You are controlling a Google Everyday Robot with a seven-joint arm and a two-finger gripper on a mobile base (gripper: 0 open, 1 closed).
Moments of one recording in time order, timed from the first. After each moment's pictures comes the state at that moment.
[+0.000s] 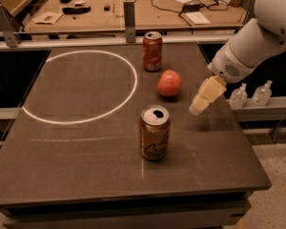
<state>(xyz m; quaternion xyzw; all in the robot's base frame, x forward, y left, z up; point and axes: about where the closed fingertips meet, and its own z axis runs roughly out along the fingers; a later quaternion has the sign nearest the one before) 0.574 -0.182 0.868 -0.51 0.82 0.08 0.23</state>
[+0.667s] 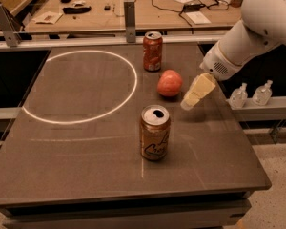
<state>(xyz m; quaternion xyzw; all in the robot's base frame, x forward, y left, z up) 0.602 -0.167 0.852 -0.51 0.83 0.10 0.23</state>
